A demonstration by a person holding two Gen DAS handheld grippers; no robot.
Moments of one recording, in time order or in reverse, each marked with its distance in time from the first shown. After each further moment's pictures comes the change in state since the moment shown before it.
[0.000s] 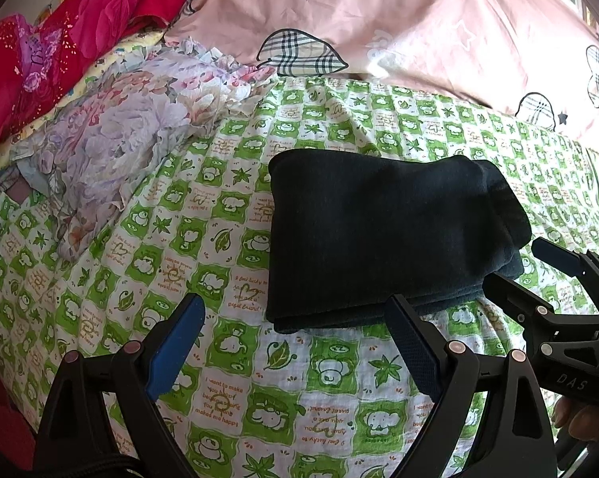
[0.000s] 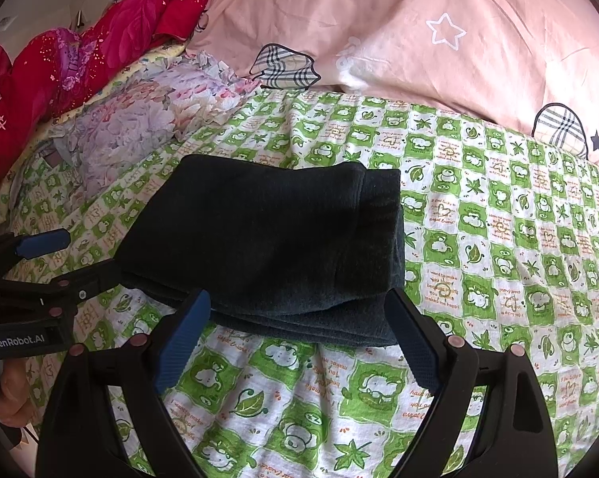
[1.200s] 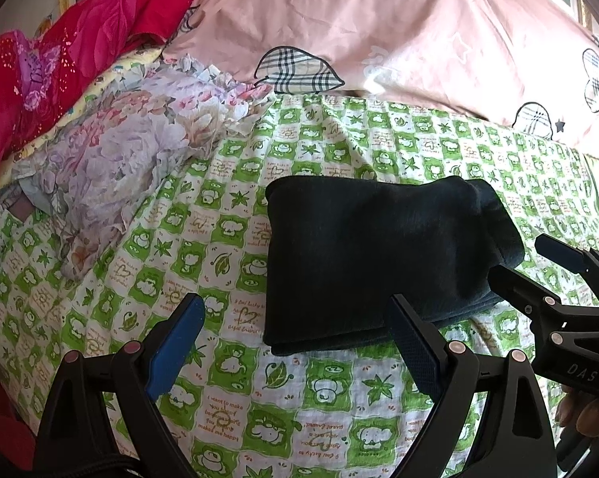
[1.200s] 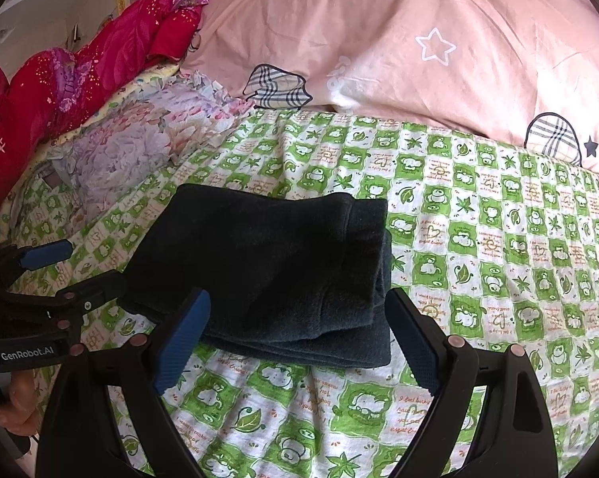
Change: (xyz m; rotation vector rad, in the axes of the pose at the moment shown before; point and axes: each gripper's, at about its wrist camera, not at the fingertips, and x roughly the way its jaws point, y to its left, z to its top) left arm -0.006 -0.003 0.015 0.022 -0.045 -0.004; right arm -0.010 -0.007 0.013 0.031 -0.046 -0.007
